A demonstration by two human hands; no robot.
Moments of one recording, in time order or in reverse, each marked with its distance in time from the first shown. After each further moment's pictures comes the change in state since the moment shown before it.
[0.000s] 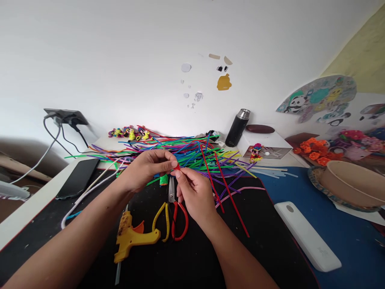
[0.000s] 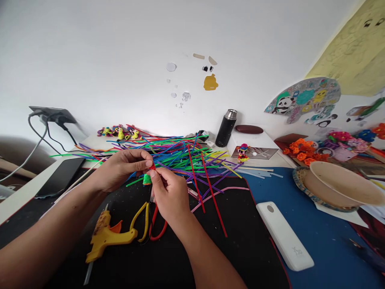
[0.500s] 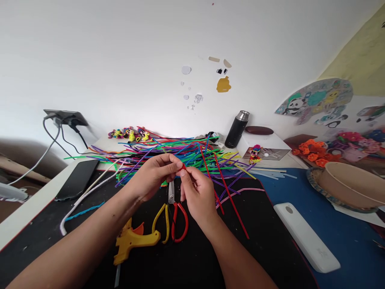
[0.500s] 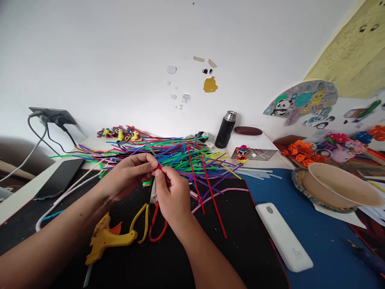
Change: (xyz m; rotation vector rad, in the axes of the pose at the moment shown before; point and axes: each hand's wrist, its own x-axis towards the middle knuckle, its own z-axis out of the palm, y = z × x) left_hand -0.004 -0.007 0.028 -0.219 0.108 -0.050; right_hand 0.003 0.003 0.001 0.009 0.108 -0.047
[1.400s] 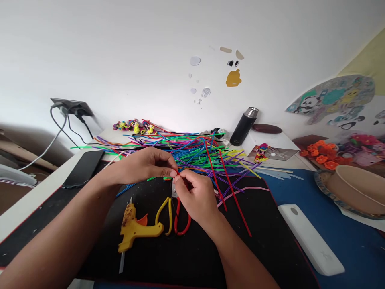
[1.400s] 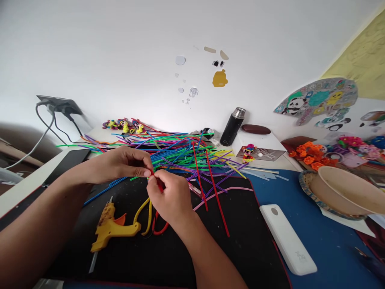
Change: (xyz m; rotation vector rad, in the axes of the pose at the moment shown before) left_hand -0.004 0.046 -0.045 0.756 -0.390 -0.012; right_hand -0.006 -0.003 0.002 -0.303 -0.113 -0.153
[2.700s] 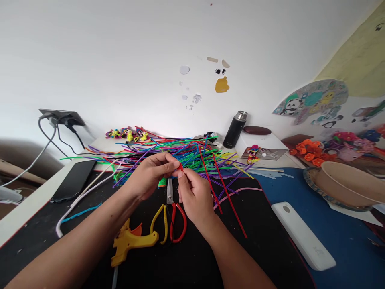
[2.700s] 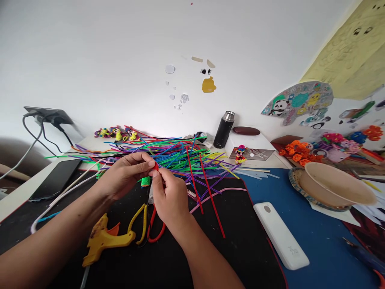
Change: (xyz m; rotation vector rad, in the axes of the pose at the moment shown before) left_hand 0.026 -0.003 0.056 -0.753 0.461 0.037; right_hand 0.002 0.007 -0.004 0.088 0.046 0.109
